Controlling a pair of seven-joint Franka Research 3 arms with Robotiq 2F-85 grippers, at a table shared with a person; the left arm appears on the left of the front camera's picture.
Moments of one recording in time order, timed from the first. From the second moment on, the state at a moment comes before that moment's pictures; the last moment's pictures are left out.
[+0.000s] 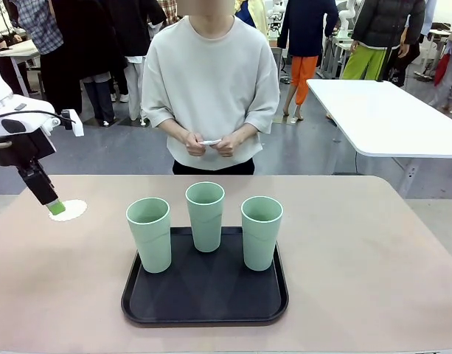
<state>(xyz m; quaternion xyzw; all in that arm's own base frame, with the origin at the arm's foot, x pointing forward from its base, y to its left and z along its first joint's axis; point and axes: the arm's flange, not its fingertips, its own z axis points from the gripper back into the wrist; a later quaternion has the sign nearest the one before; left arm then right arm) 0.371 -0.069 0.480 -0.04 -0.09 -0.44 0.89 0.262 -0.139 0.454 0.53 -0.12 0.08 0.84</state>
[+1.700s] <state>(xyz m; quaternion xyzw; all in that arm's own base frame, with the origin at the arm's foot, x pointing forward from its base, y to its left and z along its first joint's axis) 0.415 -0.048 0.362 -0.35 -0.28 -0.64 0.62 0.262 -0.139 0.454 0.53 -0.12 0.08 0.84</state>
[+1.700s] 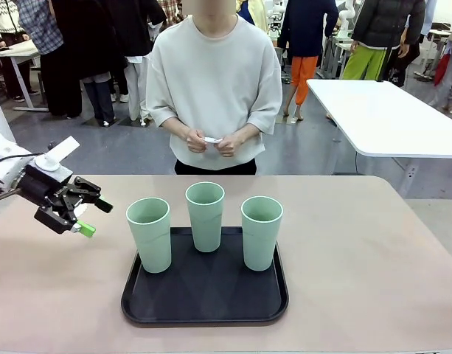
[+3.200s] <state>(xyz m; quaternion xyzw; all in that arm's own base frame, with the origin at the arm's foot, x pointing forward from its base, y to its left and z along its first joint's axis) 0.424 -0.034 0.302 -0.43 -0.39 -0.60 0.56 0.262 -0.139 0.454 0.53 -0.12 0.08 0.84</state>
